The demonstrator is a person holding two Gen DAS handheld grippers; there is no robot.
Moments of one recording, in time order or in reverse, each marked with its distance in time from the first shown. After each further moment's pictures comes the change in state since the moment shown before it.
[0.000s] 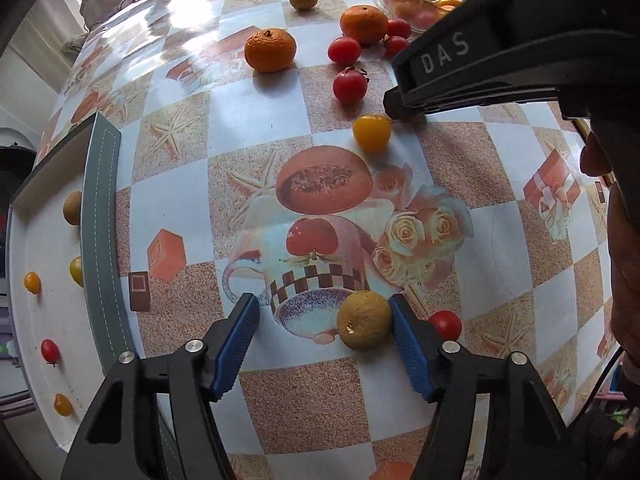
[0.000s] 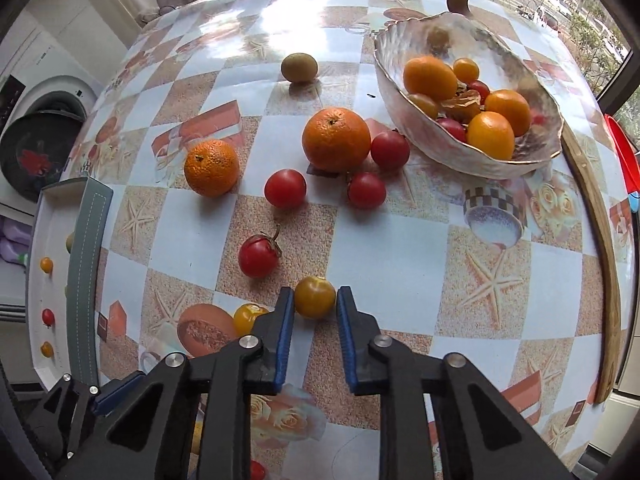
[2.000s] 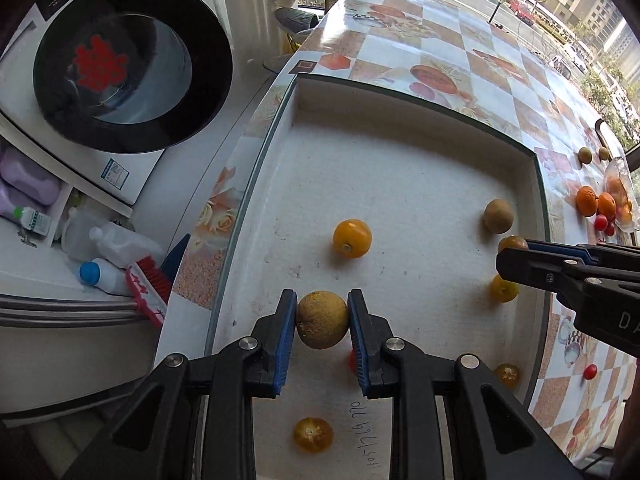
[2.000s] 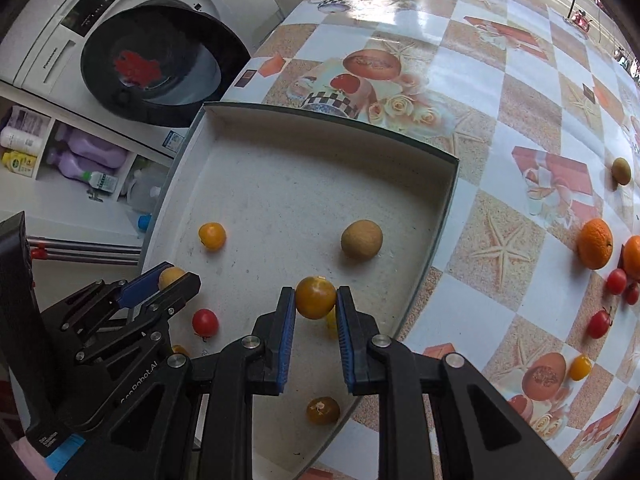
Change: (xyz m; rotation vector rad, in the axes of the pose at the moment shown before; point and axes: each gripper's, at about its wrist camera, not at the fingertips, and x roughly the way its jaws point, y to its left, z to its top) left arm -0.030 0.294 -0.063 -0.493 -0.079 0.084; right arm 0.010 0.245 -0.004 -0.273 0.163 0.200
